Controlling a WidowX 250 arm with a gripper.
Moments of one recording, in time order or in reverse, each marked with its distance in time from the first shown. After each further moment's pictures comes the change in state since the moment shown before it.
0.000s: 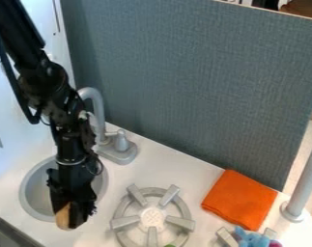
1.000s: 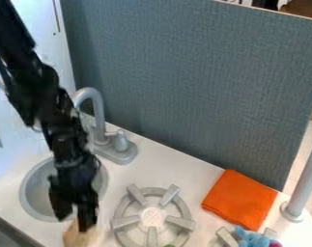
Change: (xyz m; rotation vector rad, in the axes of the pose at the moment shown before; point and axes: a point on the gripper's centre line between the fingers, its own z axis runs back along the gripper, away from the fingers) arm 0.007 -0.009 0.004 -0.108 -0.077 0.036
